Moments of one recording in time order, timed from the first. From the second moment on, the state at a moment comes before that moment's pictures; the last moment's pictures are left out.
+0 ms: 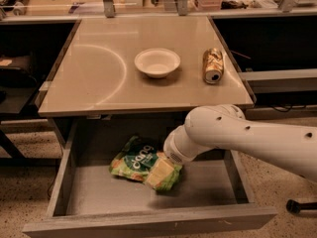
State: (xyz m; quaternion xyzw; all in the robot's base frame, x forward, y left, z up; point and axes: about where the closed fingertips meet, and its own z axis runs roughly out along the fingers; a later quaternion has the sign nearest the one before) arm 0.490 -0.016 0.654 -0.51 0.82 0.13 0.22
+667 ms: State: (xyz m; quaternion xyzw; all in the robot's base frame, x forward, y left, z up) arm 0.495 -0.017 0.631 -0.49 0.83 0.13 0.21
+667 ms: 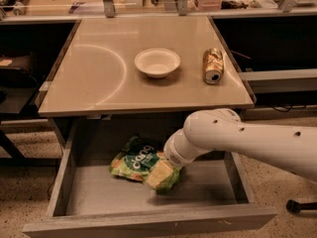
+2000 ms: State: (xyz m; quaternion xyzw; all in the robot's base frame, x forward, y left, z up) arm 0.487 0.014 0.591 -0.49 0.83 0.16 0.23
